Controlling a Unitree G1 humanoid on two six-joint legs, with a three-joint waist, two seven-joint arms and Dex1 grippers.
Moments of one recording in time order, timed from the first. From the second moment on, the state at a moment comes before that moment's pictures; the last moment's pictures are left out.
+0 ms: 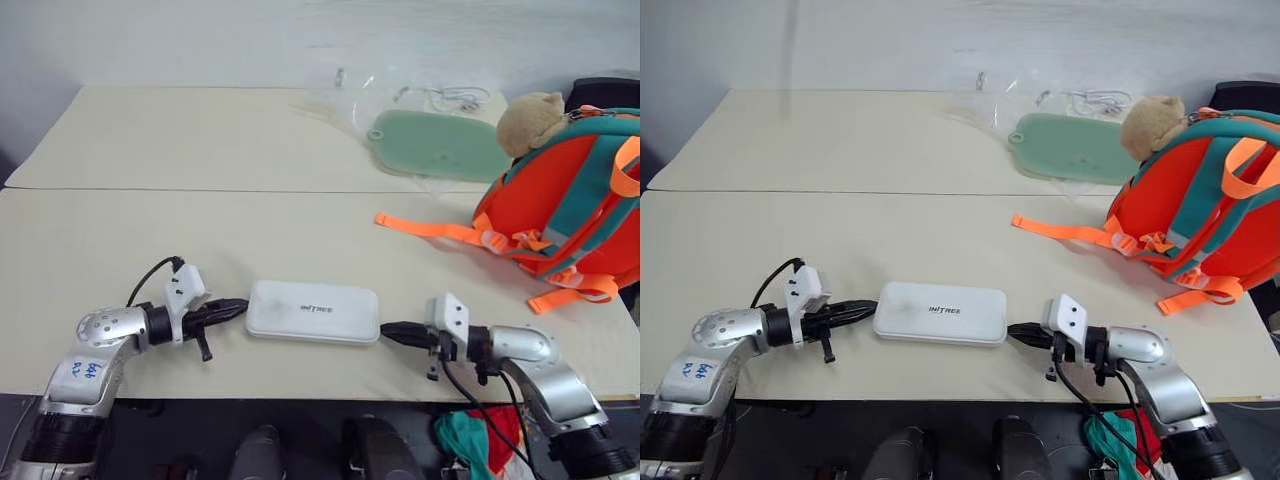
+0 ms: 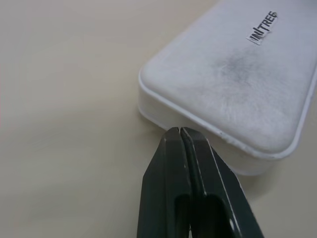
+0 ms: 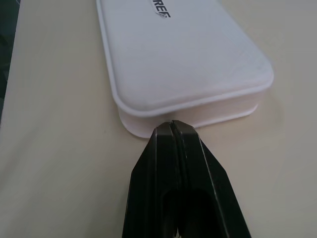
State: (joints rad) left arm -0.13 0.72 0.07 -0.05 -0.34 0.28 -1.00; right arm -0.07 -0.66 0.08 -0.16 0.30 0.12 1.05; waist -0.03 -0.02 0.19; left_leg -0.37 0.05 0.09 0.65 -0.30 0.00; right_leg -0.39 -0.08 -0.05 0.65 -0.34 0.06
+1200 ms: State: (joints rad) left arm -0.72 0.68 -0.05 0.36 -0.77 1.59 -0.88; right arm -0.23 -0.59 0.17 -0.09 0.16 0.13 0.95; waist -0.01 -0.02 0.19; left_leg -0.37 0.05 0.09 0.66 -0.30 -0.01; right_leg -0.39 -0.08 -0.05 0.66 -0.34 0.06
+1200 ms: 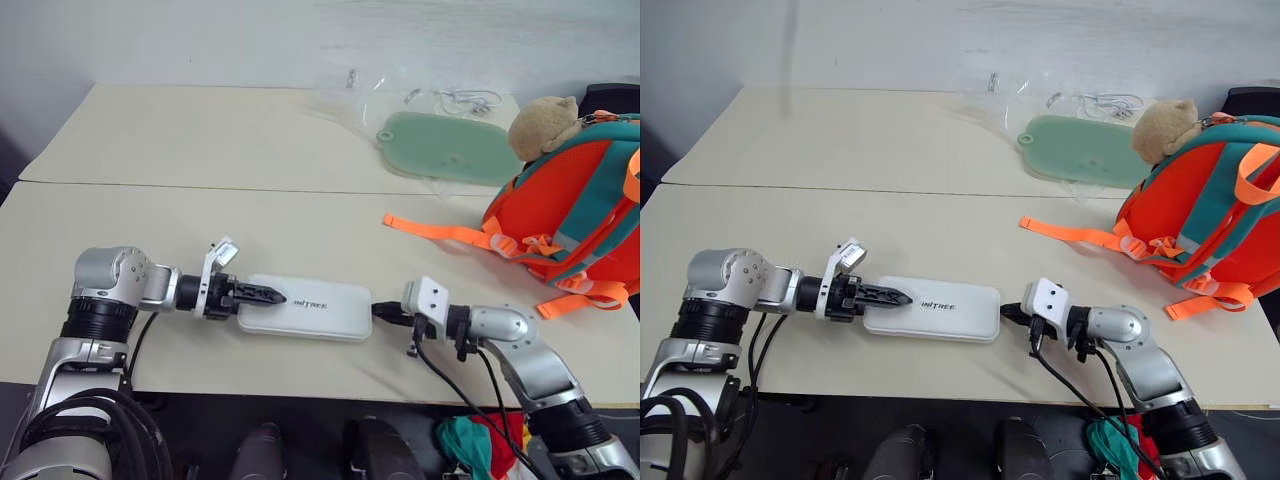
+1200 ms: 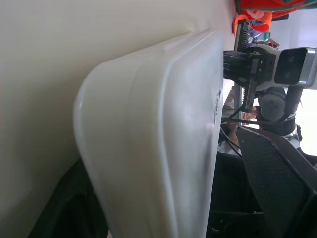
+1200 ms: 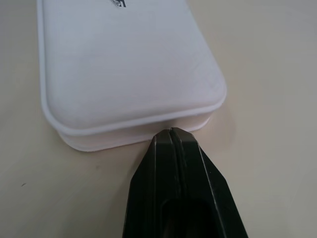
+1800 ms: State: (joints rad) left arm -0.37 0.76 0.17 -0.03 -0.91 1.24 -1.00; right arm 0.38 -0.60 -0.58 -0.45 0.59 0.28 0.83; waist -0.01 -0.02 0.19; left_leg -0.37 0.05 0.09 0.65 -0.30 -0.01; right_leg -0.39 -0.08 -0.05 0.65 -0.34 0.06
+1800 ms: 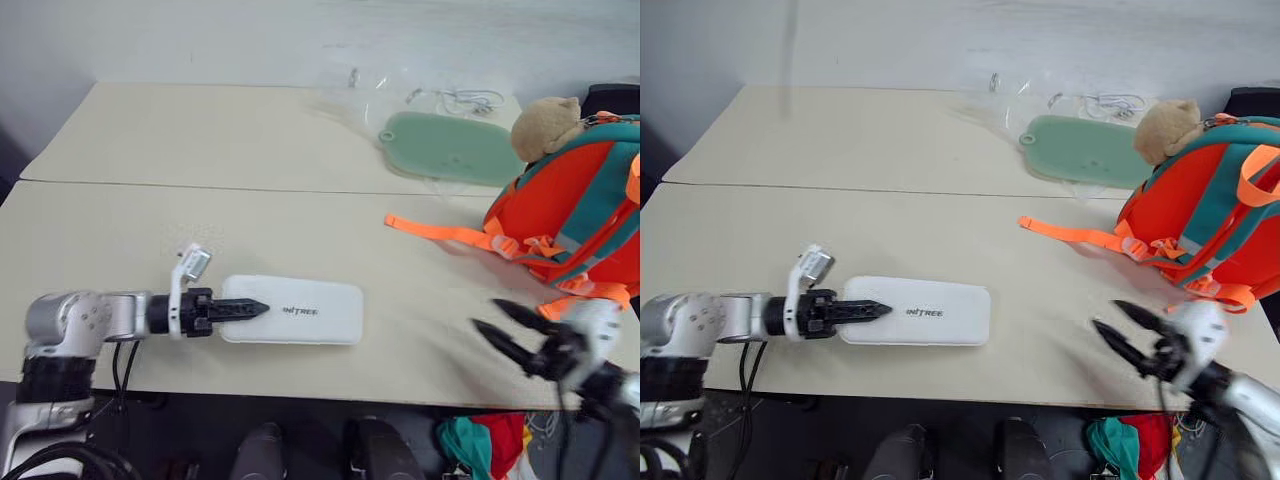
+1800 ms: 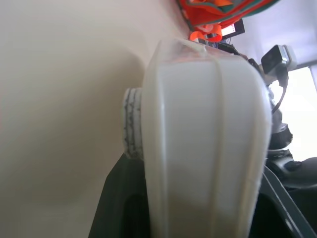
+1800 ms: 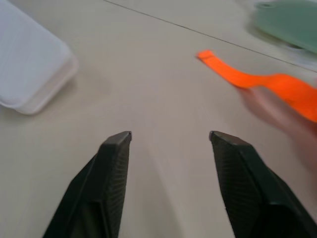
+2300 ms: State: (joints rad) left arm -0.34 0.69 0.18 -0.08 -0.74 0.64 -1.23; right arm 0.07 -0.74 -0.70 -0.09 0.56 0.20 0.80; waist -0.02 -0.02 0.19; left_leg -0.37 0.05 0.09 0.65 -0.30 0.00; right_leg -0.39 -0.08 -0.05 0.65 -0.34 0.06
